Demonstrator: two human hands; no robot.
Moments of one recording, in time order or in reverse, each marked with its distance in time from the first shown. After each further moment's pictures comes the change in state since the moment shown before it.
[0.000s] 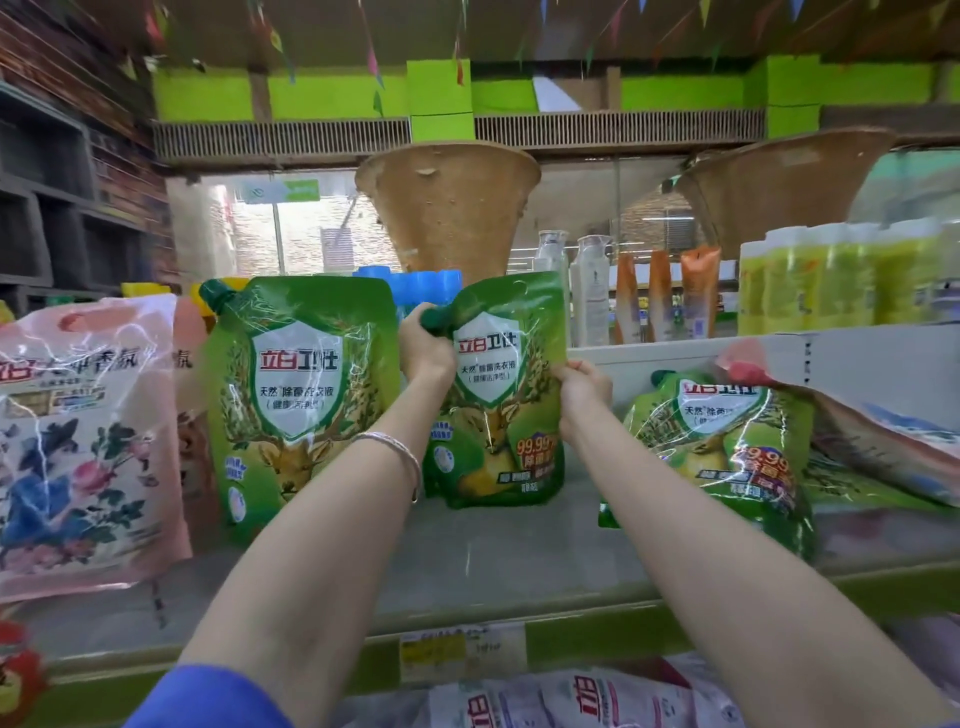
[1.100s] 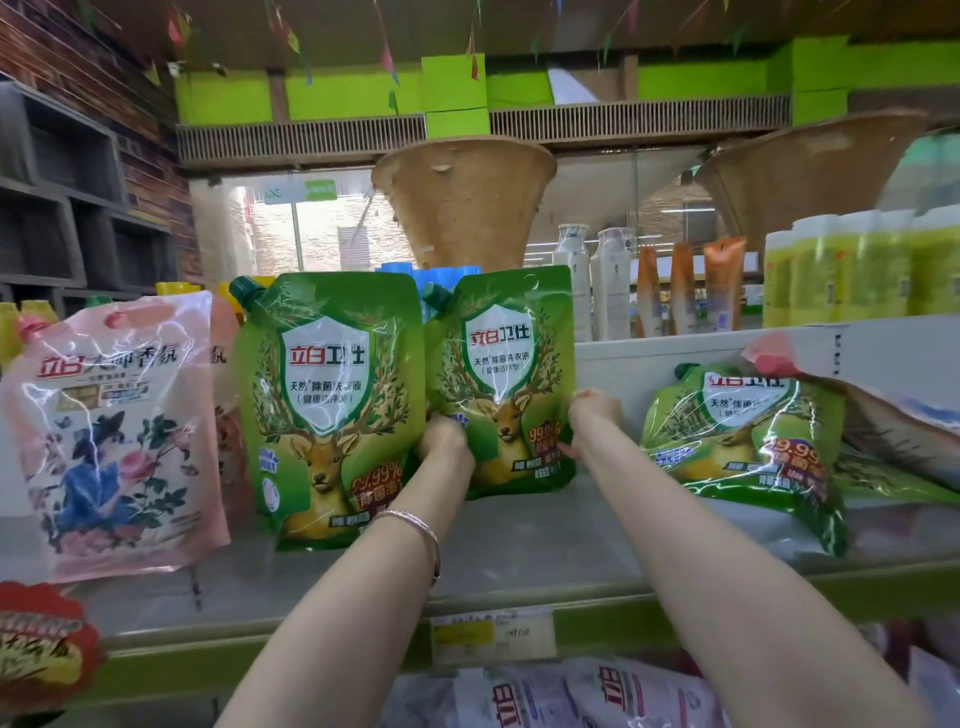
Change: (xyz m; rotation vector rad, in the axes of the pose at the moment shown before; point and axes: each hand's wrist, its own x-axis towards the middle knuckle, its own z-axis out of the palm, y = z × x) left_hand -0.064 -0.051 -0.010 0.137 0.005 -0.565; right_hand -0.012 0.024 0.005 -0.102 0.159 0.168
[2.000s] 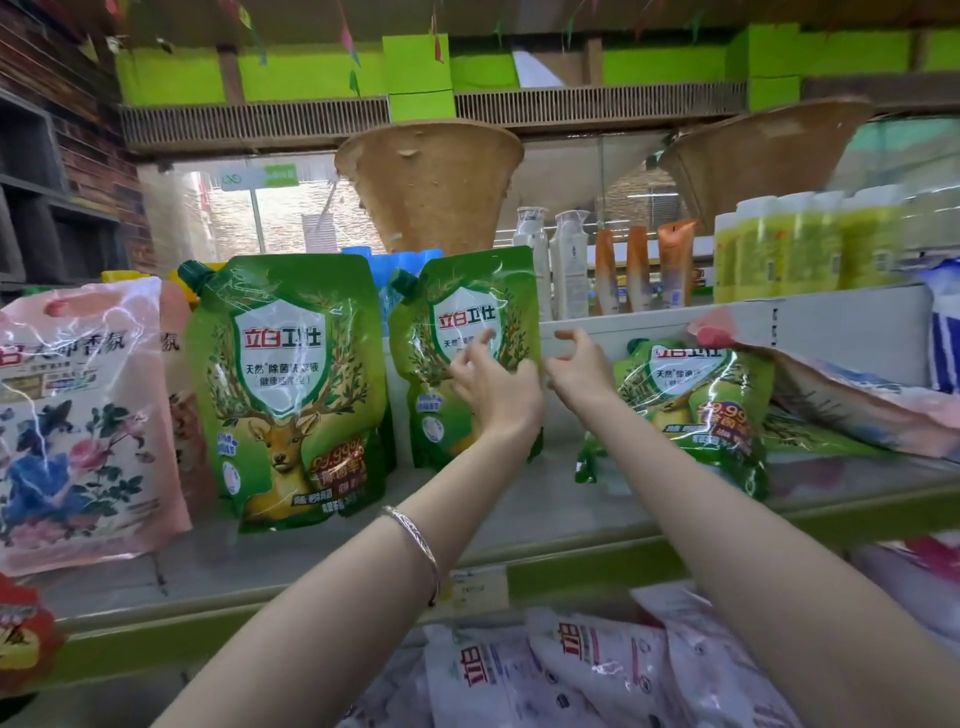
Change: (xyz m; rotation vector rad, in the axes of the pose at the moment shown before) left_hand -0.092 0.034 0.035 -0.159 -0.135 0.400; right_hand -0.007 -0.020 -0.047 -0.512 -0.128 -0.536
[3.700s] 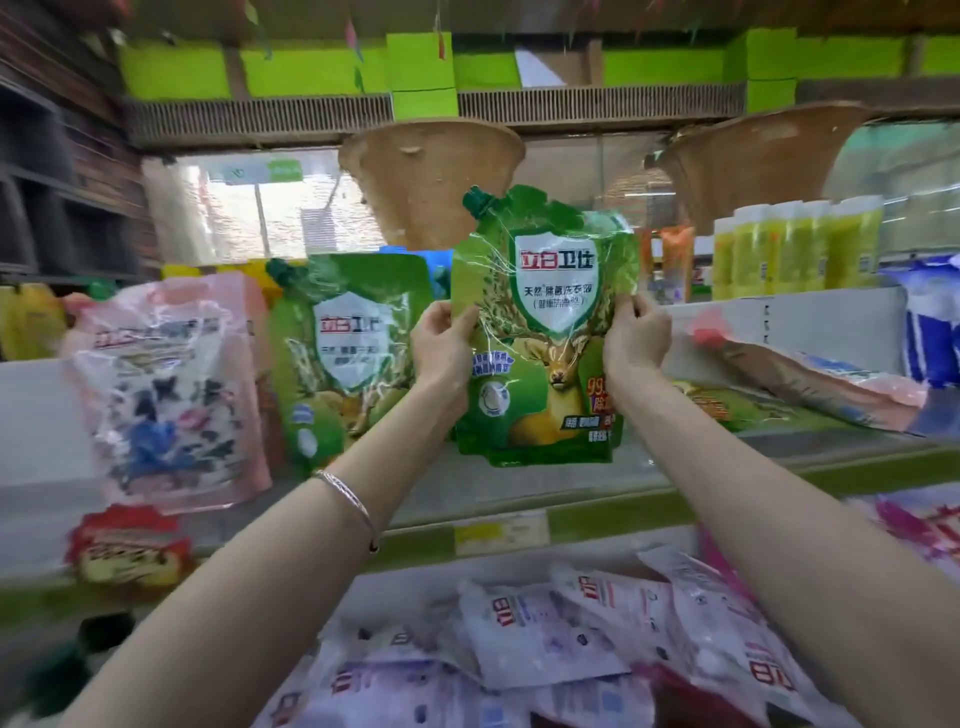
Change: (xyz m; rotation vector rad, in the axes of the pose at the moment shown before) left_hand 0.000 0.033 -0.112 -0.351 -0.121 -0.066; right_hand -0.072 -0.062 -0.035 0.350 0.412 -0.024
